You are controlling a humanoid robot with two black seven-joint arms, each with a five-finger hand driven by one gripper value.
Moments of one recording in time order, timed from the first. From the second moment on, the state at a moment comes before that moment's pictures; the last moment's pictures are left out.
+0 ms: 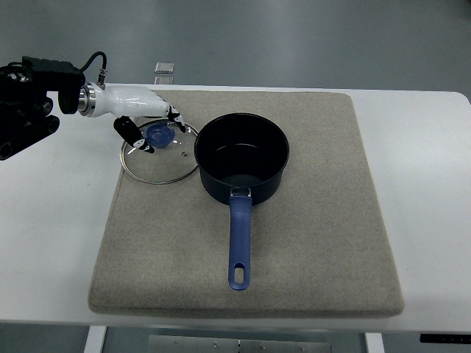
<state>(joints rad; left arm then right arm) -1.29 0.52 0.16 -0.76 1.49 -0.07 -0.61 0.03 0.00 -0.02 0.20 0.01 0.00 0.06</state>
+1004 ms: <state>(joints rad) -1.31 0.59 -0.16 -0.84 1.26 0.00 -0.61 0.03 0.00 -0.02 0.20 0.01 0.00 0.06</state>
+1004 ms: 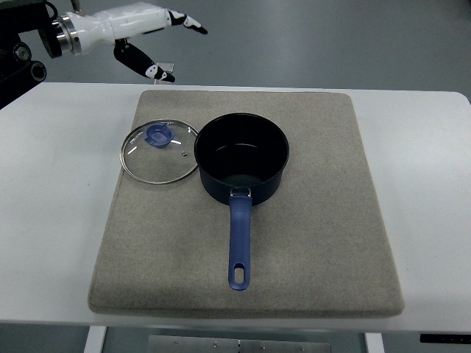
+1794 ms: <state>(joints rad) -1.21 0.28 -0.21 -0.47 0.08 0.12 -0.61 0.03 0.00 -0.02 0.20 0.01 0.00 0.06</state>
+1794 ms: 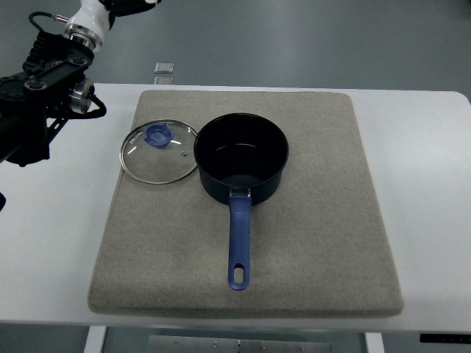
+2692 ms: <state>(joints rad) -1.07 0.16 -0.36 -0.25 -0.15 -0.06 -0.61 0.03 0.00 -0.02 0.20 0.01 0.00 0.06</state>
